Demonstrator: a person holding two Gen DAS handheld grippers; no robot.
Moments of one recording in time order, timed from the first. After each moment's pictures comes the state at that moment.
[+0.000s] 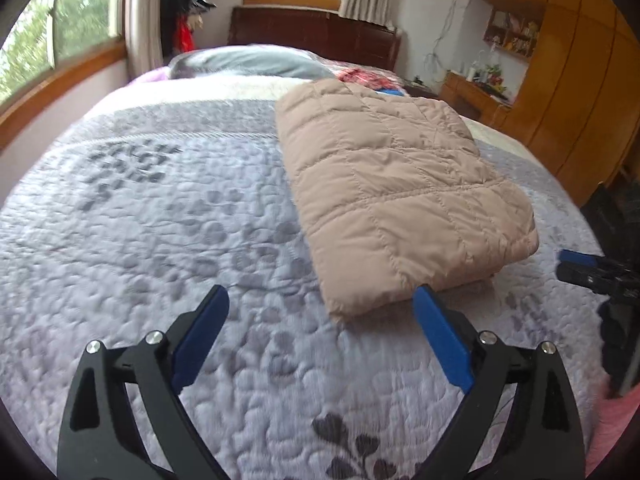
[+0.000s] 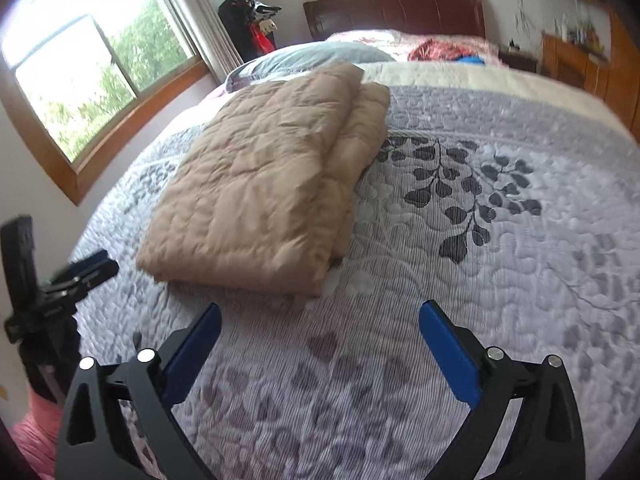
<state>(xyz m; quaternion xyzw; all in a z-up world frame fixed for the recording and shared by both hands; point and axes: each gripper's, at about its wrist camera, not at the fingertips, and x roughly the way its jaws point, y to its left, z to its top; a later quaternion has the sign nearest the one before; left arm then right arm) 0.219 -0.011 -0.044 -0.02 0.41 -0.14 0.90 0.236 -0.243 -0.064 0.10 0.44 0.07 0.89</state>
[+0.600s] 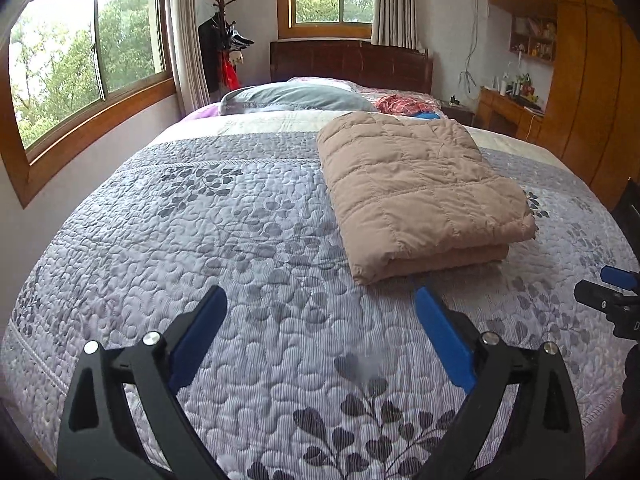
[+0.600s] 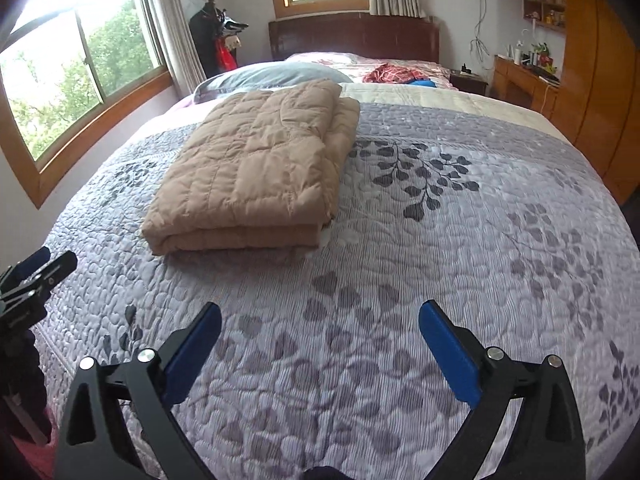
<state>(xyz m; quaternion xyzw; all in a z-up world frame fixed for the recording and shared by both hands) 0.138 -0.009 -0.009 0.02 0.36 -0.06 0.93 0.165 -0.204 -0.045 0.07 0.41 -0.03 0.91</state>
